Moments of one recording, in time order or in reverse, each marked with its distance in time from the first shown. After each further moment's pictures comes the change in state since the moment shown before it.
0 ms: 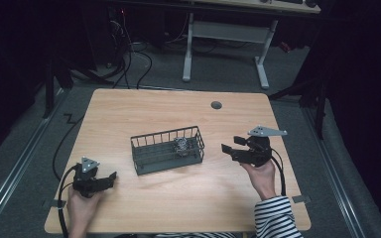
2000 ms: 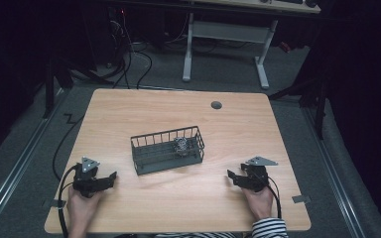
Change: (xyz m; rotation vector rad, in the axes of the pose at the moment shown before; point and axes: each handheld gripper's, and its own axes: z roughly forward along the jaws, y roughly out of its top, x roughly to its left) left arm 0.000 0.000 0.000 0.000 0.001 -0.002; right arm -0.021 -0.111 0.034 0.131 -0.183 0.053
